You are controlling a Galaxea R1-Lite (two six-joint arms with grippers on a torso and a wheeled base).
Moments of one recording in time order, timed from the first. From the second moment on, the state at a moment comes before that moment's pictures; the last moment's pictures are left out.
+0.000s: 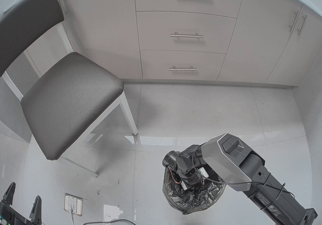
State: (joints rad) left arm 0.00 0.02 -0.02 0.01 -0.01 0.00; right arm 0.66 2.91 -2.00 0.68 -0.46 0.32
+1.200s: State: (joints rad) left arm 0.00 0.02 -0.02 0.01 -0.01 0.00; right arm 0.63 2.94 -2.00 0.54 -0.50 0.23
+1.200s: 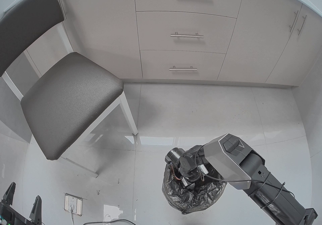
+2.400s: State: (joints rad) left arm 0.00 0.02 -0.02 0.01 -0.01 0.00; right arm 0.62 2.39 -2.00 1.39 -0.53 0.31
